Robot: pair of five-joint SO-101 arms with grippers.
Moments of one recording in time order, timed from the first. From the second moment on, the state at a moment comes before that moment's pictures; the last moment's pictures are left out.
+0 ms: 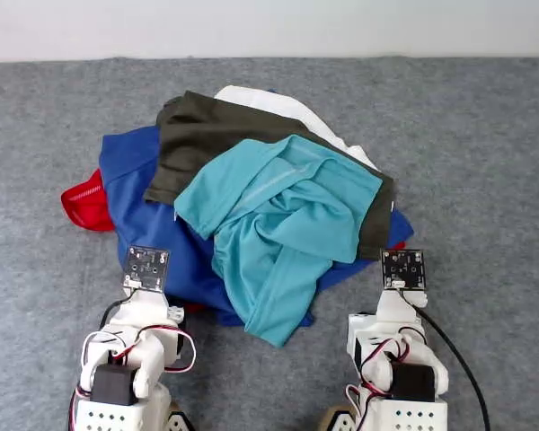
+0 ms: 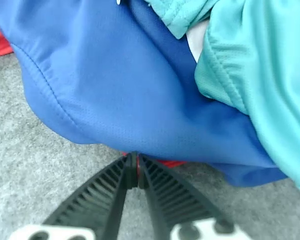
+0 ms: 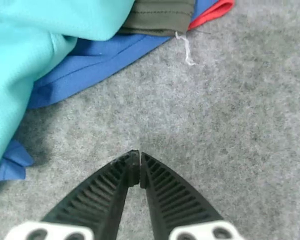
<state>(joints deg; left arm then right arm) 2.2 -103.3 97.6 72.0 6.8 -0.2 -103.1 95.9 74.7 -0.2</state>
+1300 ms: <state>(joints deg) 2.1 -103.3 95.7 72.0 4.9 -0.2 -103.1 95.9 74.7 -0.2</state>
